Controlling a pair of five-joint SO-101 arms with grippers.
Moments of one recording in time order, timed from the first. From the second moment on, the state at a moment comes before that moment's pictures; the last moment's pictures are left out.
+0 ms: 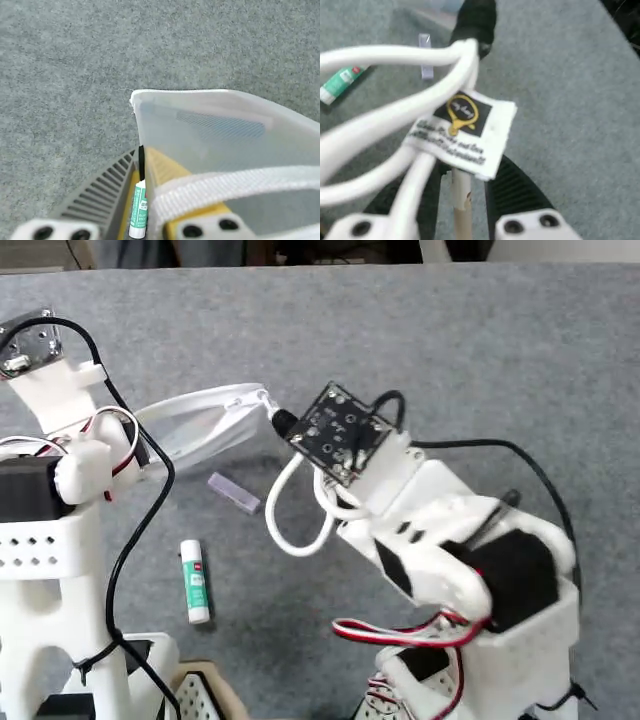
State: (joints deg) left arm -8.3 -35.9 3.0 95.6 17.3; right arm -25.8 -44.0 0.6 101.1 28.4
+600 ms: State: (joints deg) left arm -8.3 -35.9 3.0 95.6 17.3; right arm -14.2 -45.0 -17.2 101.1 28.1
